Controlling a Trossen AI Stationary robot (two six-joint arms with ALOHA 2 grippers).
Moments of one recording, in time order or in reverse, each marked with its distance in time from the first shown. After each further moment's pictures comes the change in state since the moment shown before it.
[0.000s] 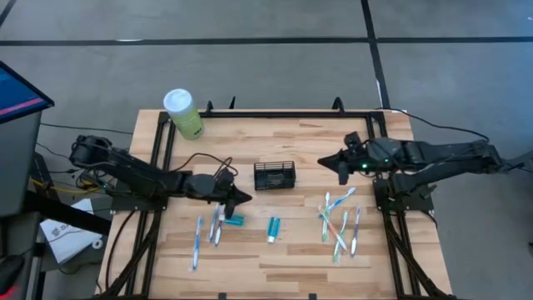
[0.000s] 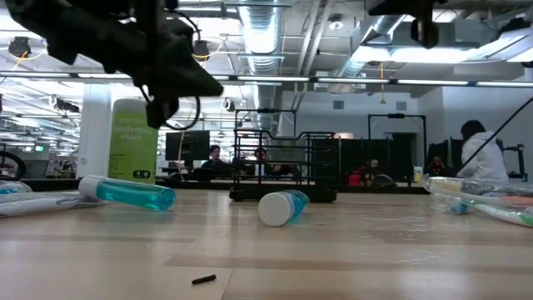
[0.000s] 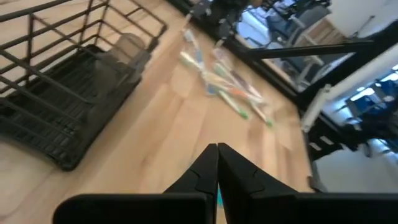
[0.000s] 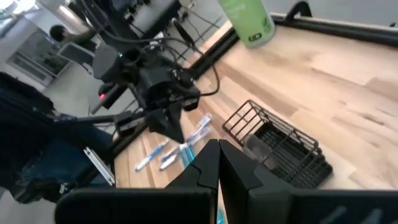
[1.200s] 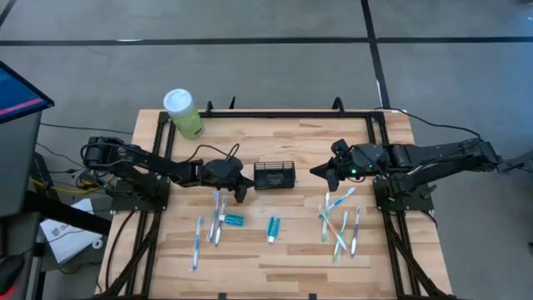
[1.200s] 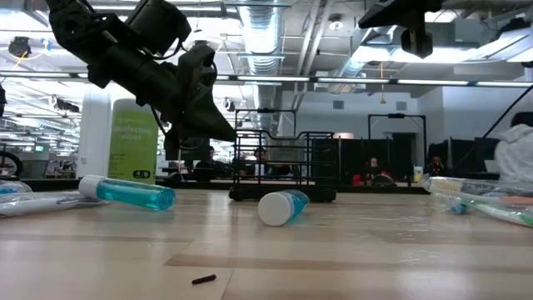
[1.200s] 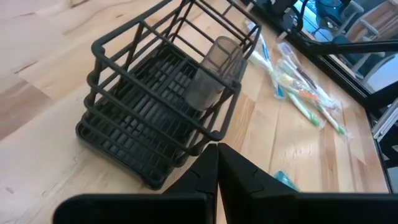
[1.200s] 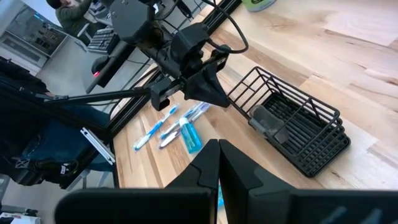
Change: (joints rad) left arm 0.204 0.132 0.048 -0.048 0.102 0.083; right arm 0.013 0.103 0.000 0.014 -0.060 0.060
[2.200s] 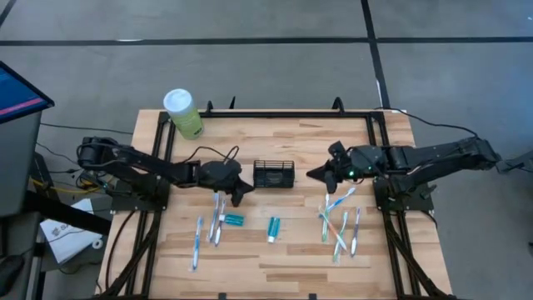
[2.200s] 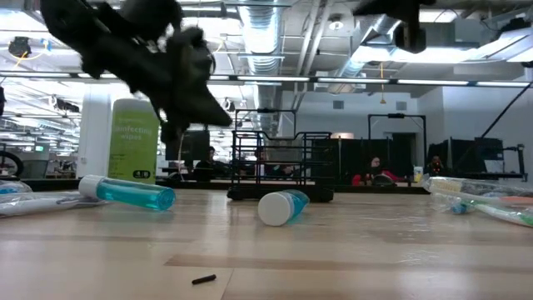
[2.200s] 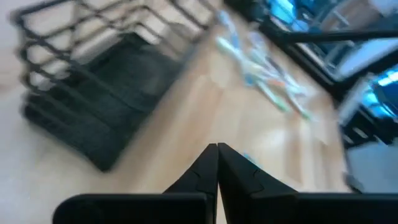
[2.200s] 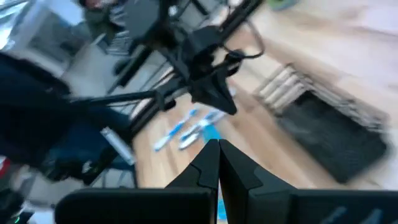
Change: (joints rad) left arm -0.054 -0.093 0.000 -0.071 0.051 -0.024; right arm 0.050 0.047 0.002 0.100 -0.018 0.019
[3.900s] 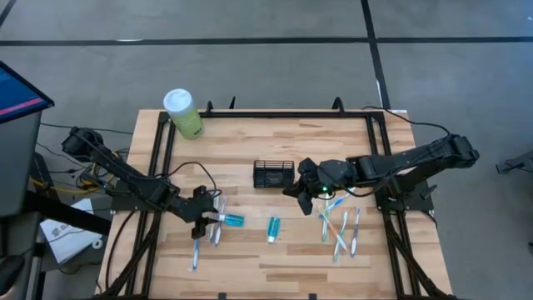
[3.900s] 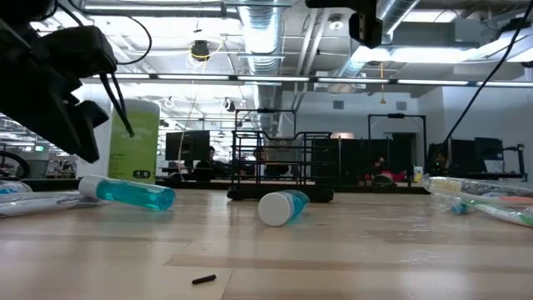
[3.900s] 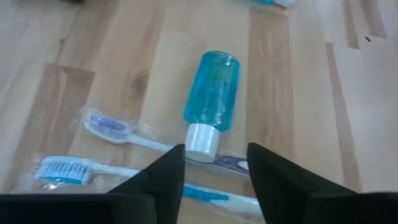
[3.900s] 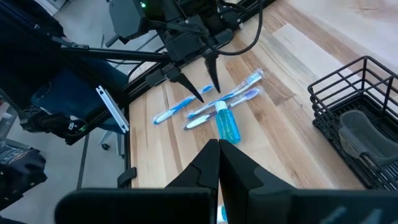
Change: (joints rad) left arm -0.478 -0.288 -0.140 -0.529 -0.263 0.073; right arm 0.050 0.326 0.196 0.048 -0.055 -0.151
